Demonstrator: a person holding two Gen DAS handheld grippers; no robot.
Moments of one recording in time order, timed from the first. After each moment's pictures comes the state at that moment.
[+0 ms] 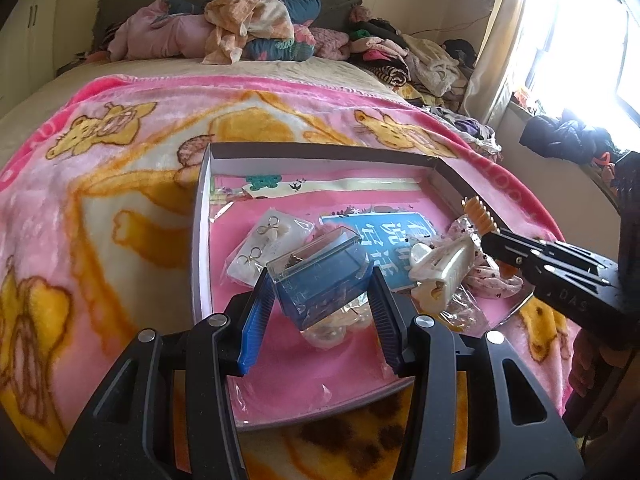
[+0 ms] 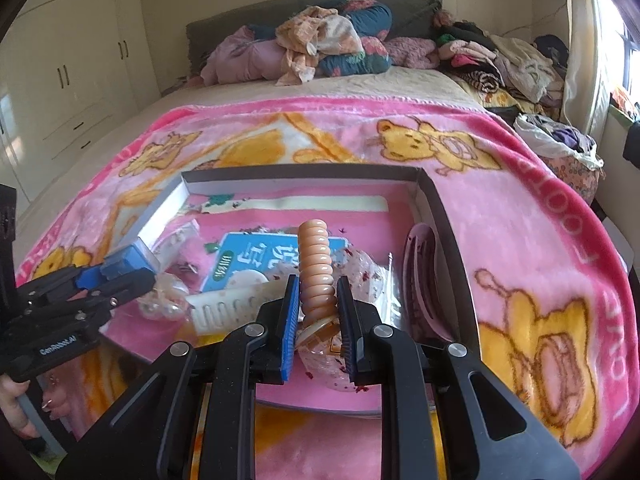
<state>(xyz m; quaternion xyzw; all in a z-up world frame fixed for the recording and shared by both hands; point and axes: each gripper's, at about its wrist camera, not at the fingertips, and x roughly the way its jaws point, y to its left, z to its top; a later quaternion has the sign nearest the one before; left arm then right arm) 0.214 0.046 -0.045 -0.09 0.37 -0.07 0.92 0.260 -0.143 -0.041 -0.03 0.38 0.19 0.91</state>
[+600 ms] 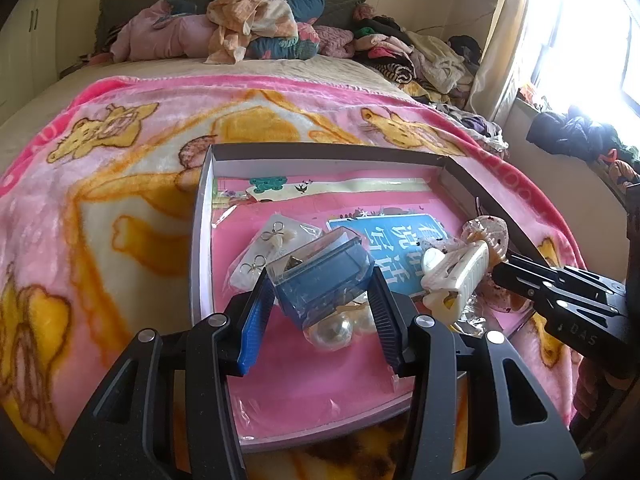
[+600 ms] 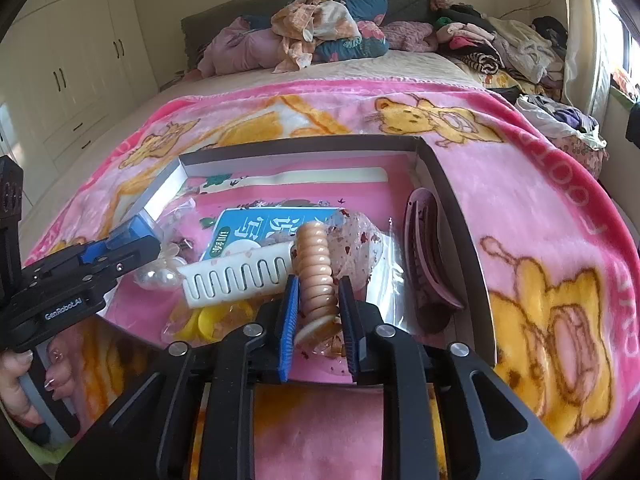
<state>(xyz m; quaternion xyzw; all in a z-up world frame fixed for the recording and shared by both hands) 0.227 0.048 -0.047 -0.08 0.37 -0.06 0.92 0.251 -0.150 -0.052 -0.01 0.39 0.20 0.90</state>
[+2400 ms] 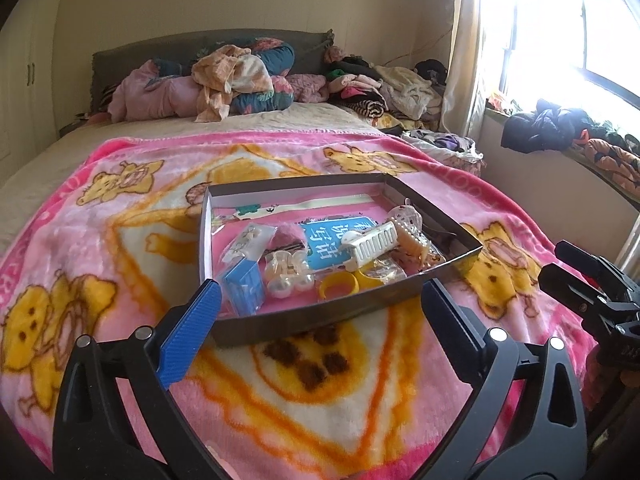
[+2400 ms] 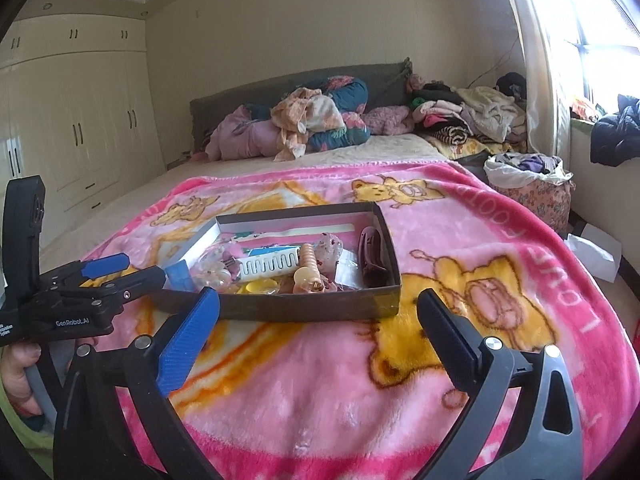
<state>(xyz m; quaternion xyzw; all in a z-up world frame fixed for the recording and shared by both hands) 0.121 0.011 -0.011 -0.02 0.28 -0.07 0.96 0.103 -0.215 -0.012 0.02 0.23 0.18 0.96</state>
